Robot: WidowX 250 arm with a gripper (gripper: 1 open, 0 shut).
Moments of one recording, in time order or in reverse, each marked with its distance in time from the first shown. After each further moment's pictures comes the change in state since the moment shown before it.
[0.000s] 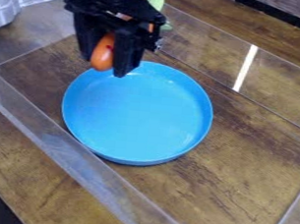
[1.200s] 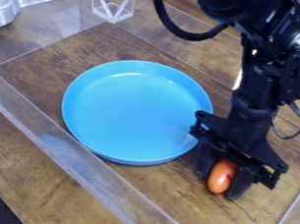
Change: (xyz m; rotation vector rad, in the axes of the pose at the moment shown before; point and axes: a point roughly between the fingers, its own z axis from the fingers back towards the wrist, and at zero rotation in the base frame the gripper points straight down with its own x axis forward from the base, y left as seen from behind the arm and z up) arm 0.024 -0.130 -0.112 -0.057 0.170 -0.146
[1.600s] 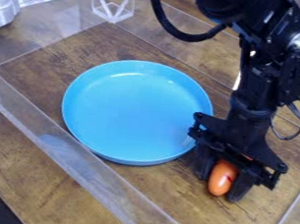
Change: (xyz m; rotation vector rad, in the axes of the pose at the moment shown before) arm 0.007 -0.002 -0.001 -0.016 -0.040 0.025
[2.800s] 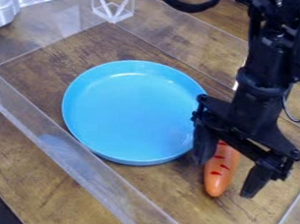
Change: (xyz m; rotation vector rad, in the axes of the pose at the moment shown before) arm -0.016 -0.006 0.034 -0.007 -0.007 -0.039
